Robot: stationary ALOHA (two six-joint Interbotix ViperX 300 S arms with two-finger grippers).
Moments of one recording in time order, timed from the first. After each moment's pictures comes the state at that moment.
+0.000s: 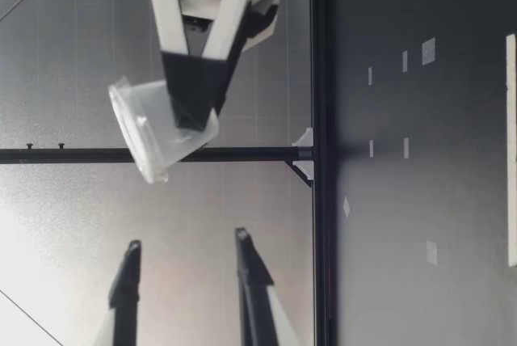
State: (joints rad) left arm -0.25 -0.05 1.03 -0.29 -1.07 -1.30; right arm 0.15 0.17 0.93 -0.03 -1.30 0.07
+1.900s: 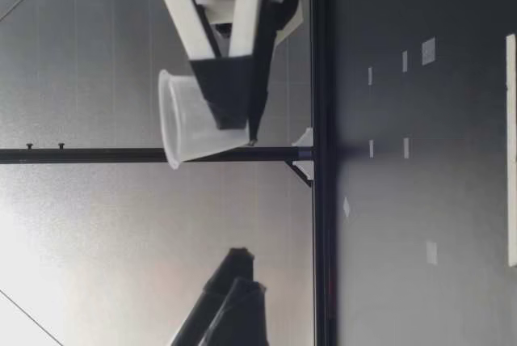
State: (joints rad) left arm -0.25 -0.16 1.04 -0.25 -0.76 0.12; right arm 0.12 0.10 0.94 -0.08 -1.07 0.30
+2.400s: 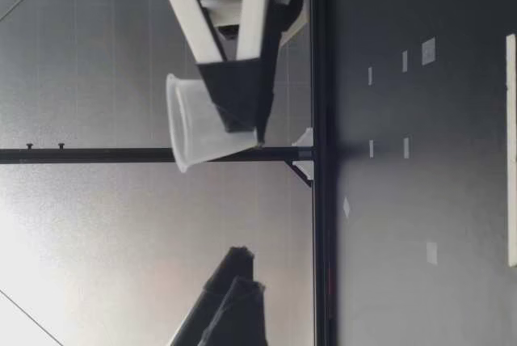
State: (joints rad) left arm -0.25 -0.16 1.04 -0.25 -0.76 0.12; right arm 0.12 0.10 0.94 -0.08 -1.05 0.30
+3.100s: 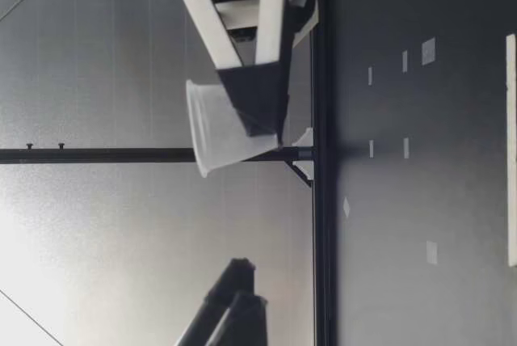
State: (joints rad) left arm -0.25 -0.18 1.07 -0.25 -0.76 0.12; right arm 0.12 0.10 0.93 -0.08 -1.01 0.30
